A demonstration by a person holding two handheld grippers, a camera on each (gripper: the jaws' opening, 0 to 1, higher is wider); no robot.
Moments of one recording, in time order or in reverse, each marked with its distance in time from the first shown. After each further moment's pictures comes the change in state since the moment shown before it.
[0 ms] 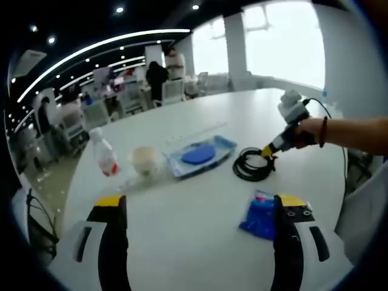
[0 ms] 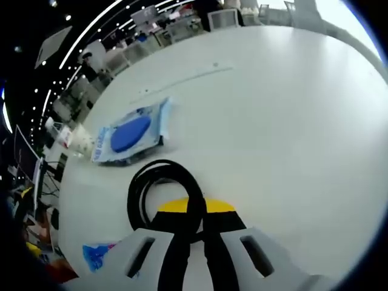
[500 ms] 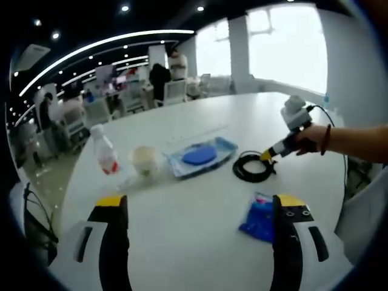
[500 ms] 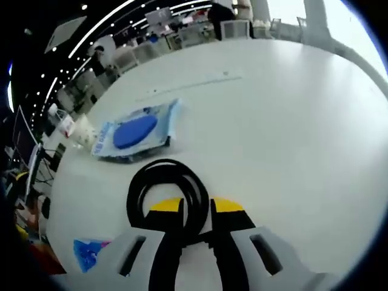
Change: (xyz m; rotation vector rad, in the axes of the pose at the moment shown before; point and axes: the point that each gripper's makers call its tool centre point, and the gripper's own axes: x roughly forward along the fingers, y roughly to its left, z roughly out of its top) left arm 0.002 0.002 -0.003 -0.041 -0.001 -0.003; right arm -0.004 0.008 0.014 -0.086 -0.078 -0.011
